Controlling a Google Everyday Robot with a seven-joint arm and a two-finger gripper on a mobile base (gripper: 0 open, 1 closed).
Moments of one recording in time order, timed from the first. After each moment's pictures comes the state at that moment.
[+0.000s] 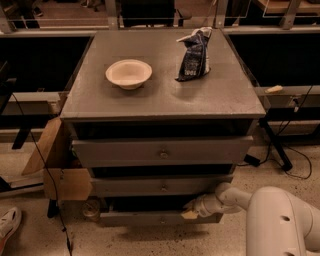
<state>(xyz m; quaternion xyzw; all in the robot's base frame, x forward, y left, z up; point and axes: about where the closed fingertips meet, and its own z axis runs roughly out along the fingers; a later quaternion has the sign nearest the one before) 0.583 -0.130 0.207 -0.47 0.81 0.26 0.23</state>
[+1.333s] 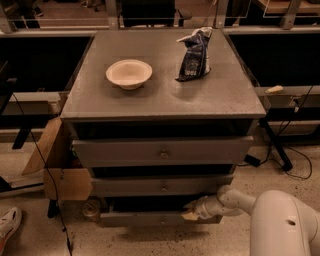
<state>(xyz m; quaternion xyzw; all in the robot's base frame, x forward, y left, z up) 0.573 -0.139 0.204 -0.47 0.81 0.27 0.24</state>
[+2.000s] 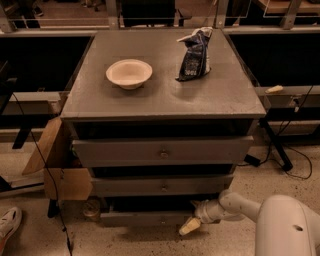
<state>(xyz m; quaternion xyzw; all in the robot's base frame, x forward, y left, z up) 0.560 -0.139 0.201 -0.47 0.80 0.27 0.25</state>
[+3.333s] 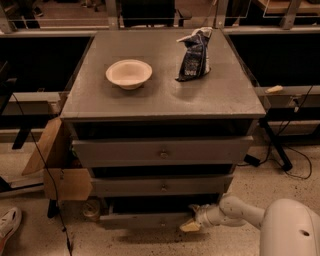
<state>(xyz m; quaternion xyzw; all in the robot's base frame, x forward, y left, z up) 0.536 -0.136 0.190 -0.49 0.79 0.27 0.25</state>
